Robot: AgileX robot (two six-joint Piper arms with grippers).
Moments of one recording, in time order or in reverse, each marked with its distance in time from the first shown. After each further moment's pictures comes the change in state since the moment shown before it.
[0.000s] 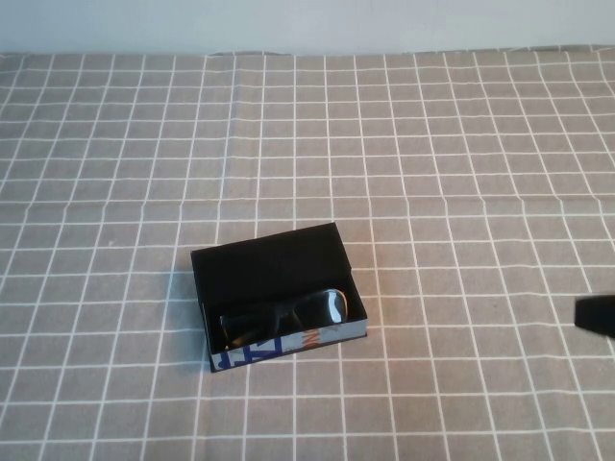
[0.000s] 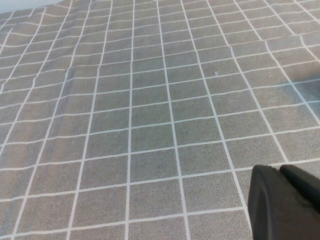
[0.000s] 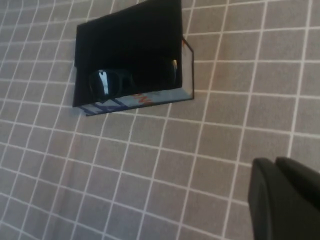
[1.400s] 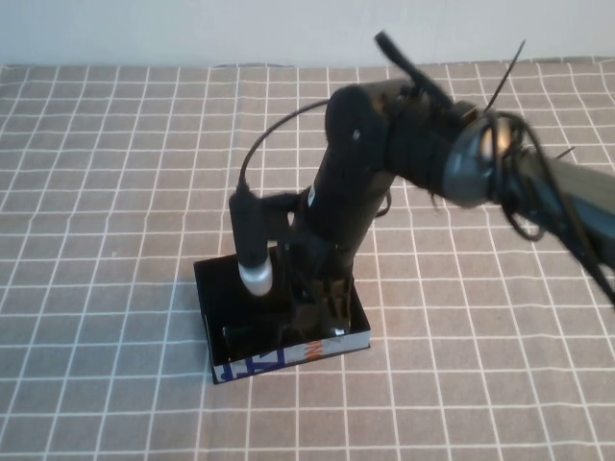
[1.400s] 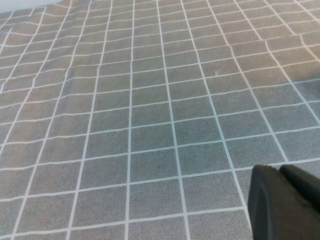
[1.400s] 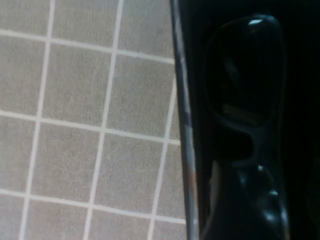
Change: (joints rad) right arm 0.636 1.259 -1.208 -0.477 0.326 -0.766; left arm 0.000 0.000 0.000 0.000 0.000 0.000
